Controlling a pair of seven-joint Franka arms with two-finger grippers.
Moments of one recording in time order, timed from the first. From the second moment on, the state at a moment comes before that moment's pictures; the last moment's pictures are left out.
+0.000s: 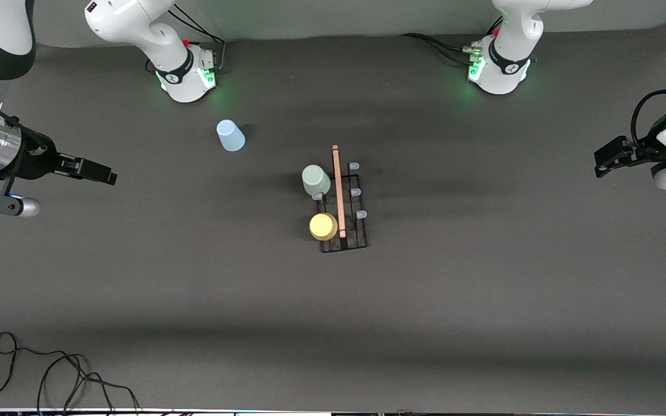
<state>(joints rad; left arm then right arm) -0.01 -0.01 -0.03 -1.65 0.04 1.65 0.02 0.78 0.19 -0.79 -1.43 0.22 1.39 0.25</state>
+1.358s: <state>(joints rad) -0.01 -0.01 -0.03 -1.65 0.04 1.65 0.02 0.00 0.11 0.02 -1.46 0.06 1.41 0.21</state>
